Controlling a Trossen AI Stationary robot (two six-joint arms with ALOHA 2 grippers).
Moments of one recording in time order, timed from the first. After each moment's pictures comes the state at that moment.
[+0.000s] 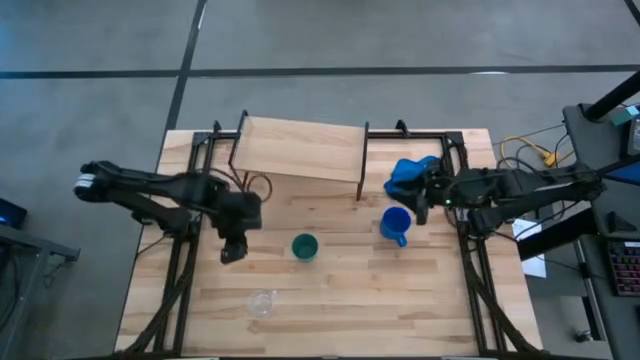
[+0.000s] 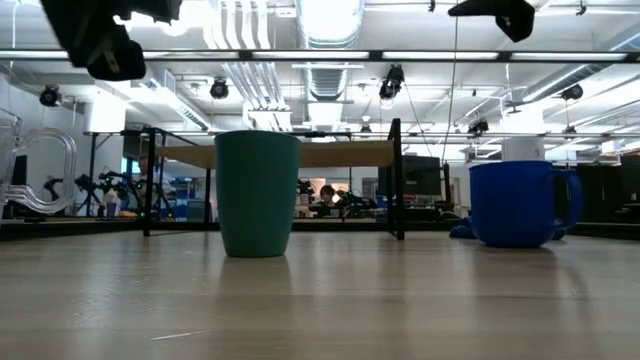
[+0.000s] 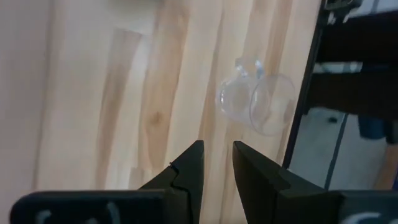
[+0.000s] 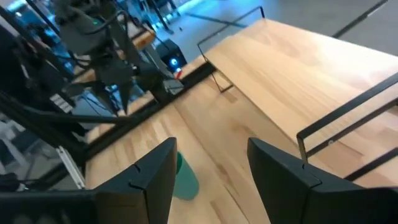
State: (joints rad) left arm -0.15 1.17 1.09 -1.12 0.36 -0.44; right arm 0.20 0.84 0.90 -0.41 0.42 0.63
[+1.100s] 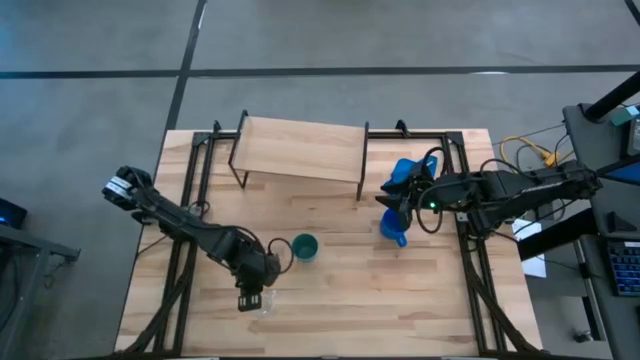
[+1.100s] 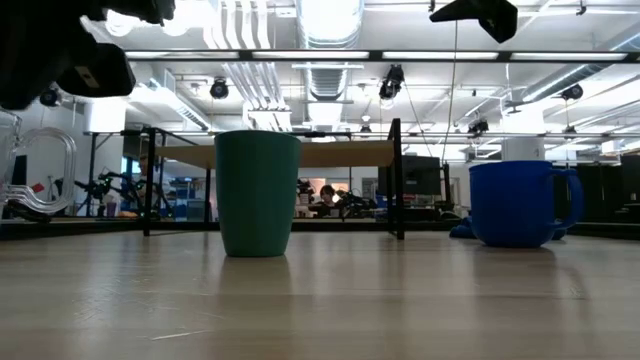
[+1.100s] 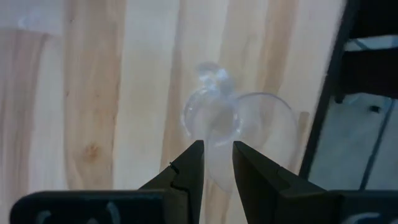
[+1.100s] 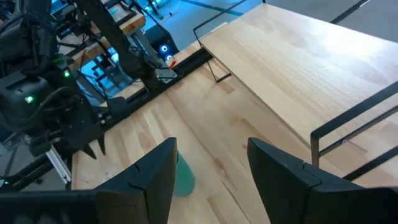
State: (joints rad) left arm -0.49 1.49 1.12 -0.86 0.20 -0.70; right arm 0.20 0.98 0.96 -0.42 0.42 0.64
